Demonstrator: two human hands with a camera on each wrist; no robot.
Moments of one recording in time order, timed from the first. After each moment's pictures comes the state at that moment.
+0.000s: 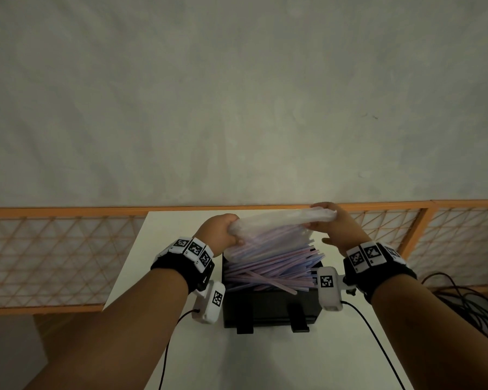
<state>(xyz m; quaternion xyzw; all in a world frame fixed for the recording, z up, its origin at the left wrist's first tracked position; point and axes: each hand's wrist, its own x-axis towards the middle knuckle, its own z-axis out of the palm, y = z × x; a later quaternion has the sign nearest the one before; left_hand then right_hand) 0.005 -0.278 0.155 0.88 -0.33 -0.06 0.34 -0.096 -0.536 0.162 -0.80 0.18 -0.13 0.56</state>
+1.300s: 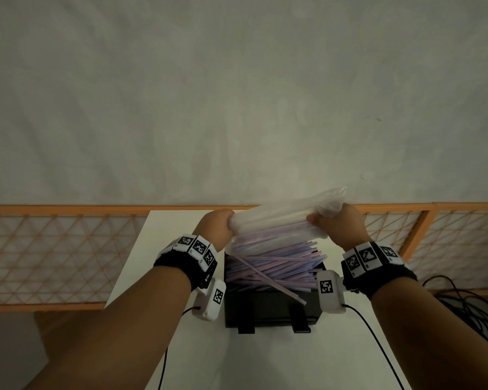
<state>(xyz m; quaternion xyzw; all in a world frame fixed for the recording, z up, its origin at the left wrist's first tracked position) 0.011 -0.277 0.158 0.92 -0.26 -0.01 0.29 -0.099 -0.521 0.180 -0.88 0.23 -0.22 0.35</state>
